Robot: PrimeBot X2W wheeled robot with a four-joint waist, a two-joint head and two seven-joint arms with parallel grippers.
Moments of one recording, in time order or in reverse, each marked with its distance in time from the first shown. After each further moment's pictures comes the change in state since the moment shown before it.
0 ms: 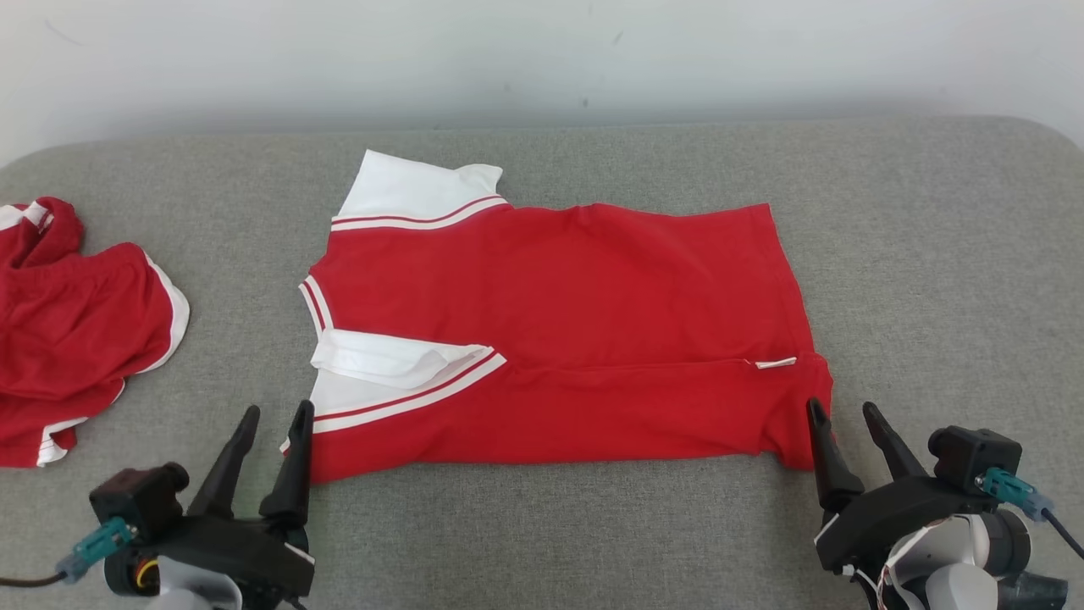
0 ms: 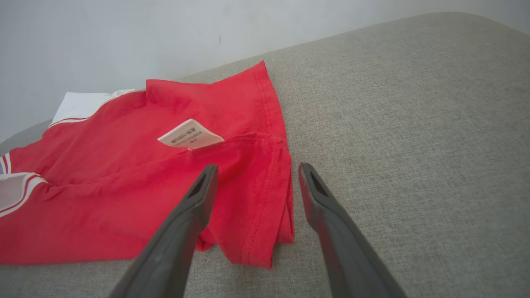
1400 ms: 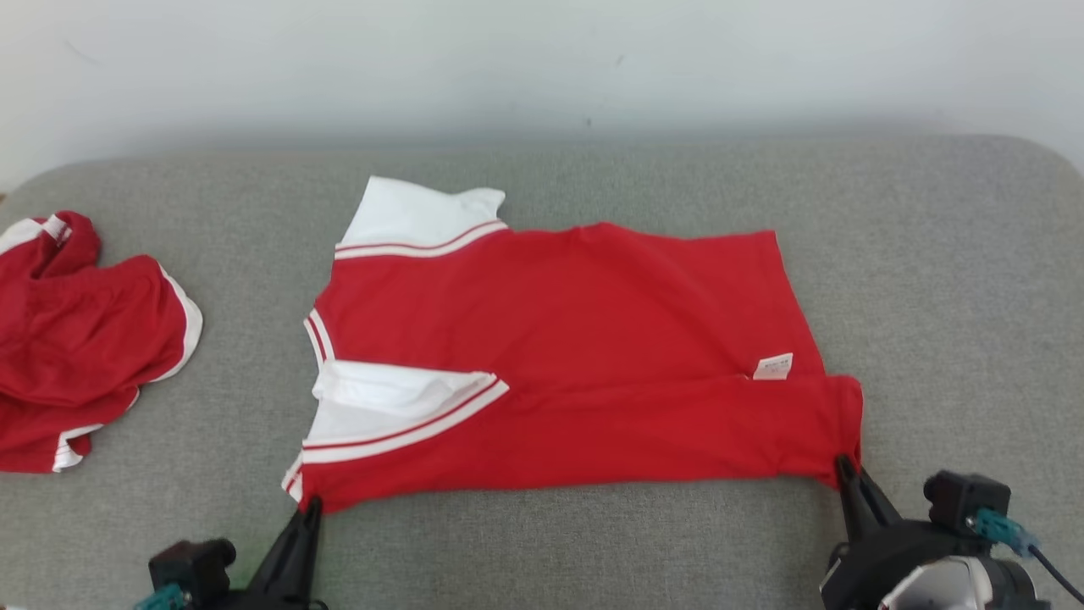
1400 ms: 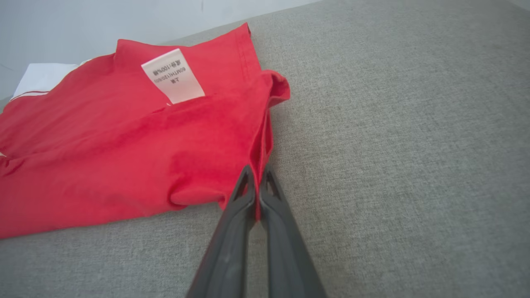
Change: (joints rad) left arm 0.050 -0.055 -0.017 0.178 0.107 -0.019 -0.007; right arm 0.024 0.012 -0.034 0.112 -0.064 0.000 -0.018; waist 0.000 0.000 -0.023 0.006
